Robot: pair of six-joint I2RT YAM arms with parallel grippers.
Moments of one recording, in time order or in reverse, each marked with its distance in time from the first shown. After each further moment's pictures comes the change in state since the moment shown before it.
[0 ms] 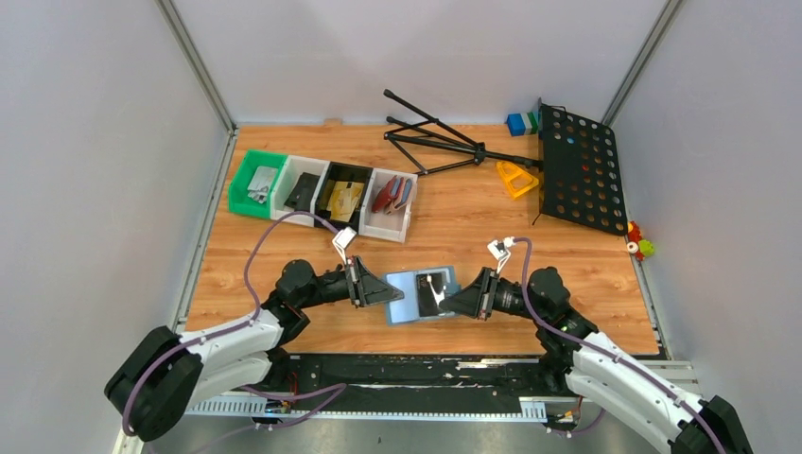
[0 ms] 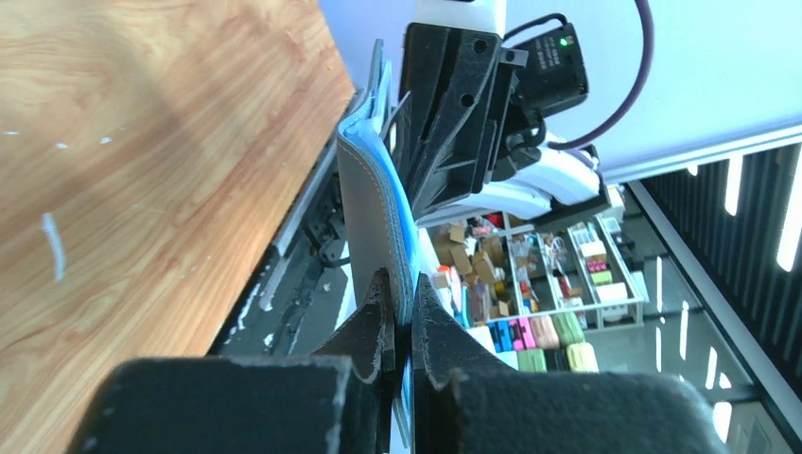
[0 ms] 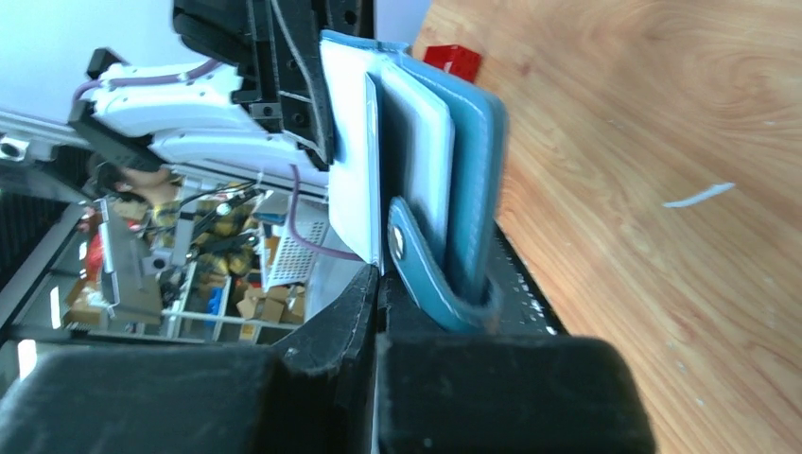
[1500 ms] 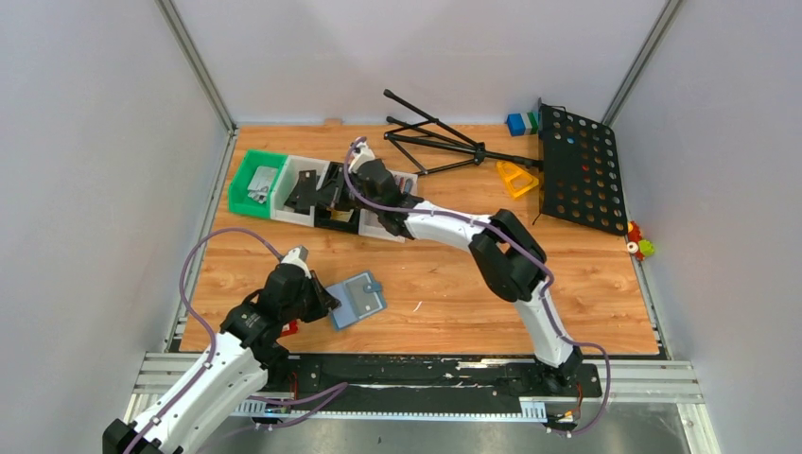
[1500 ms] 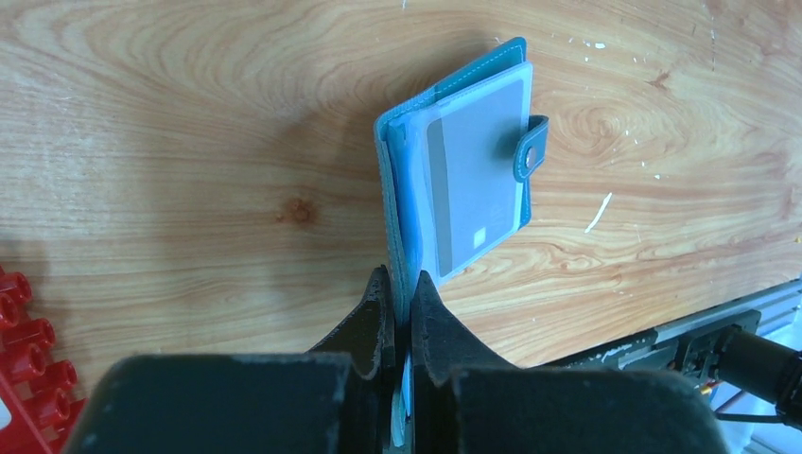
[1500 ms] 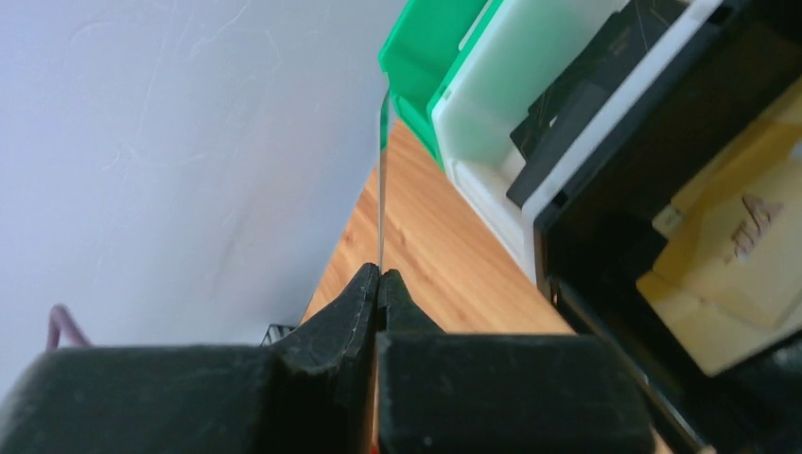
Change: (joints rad) left arm 0.186 -0.514 0.148 -1.488 -0.611 0.411; right arm 0.190 1.554 1.477 -0.019 0.443 -0.183
